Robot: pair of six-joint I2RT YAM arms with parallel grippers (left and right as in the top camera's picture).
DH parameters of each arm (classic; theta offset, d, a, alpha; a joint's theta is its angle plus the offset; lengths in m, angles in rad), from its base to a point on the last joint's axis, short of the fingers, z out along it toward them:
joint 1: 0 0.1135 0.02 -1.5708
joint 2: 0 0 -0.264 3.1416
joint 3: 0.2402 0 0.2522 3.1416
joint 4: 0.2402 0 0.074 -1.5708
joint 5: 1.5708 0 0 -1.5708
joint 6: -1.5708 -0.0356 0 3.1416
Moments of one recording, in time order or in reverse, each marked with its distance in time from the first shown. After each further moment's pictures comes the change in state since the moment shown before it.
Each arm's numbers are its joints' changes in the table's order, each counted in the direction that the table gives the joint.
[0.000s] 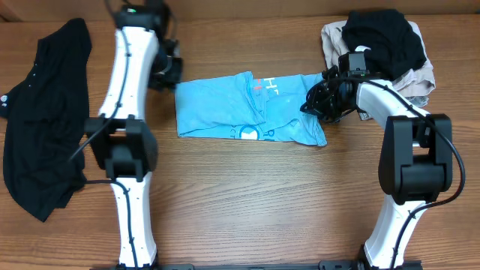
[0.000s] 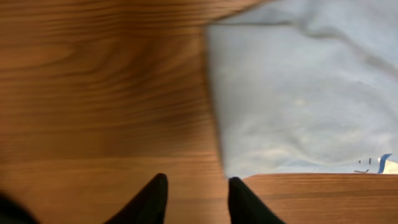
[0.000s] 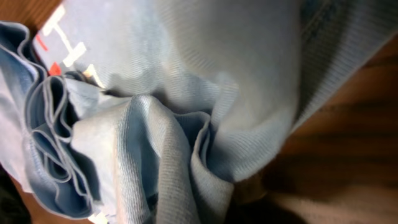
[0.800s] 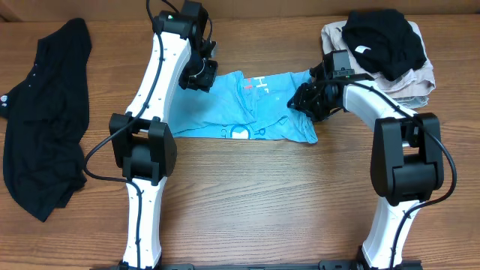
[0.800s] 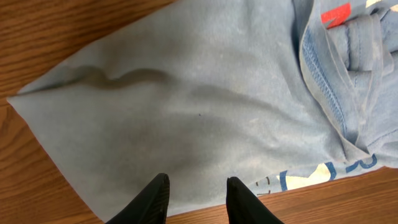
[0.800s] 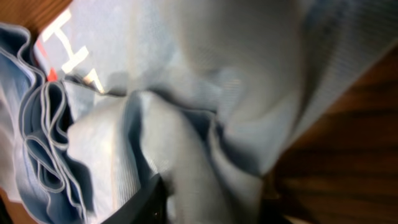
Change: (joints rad) left arm -0.187 0.000 -0.104 -0.170 0.084 -0.015; right arm 0.084 0.015 0.001 -0.087 0.053 -0.048
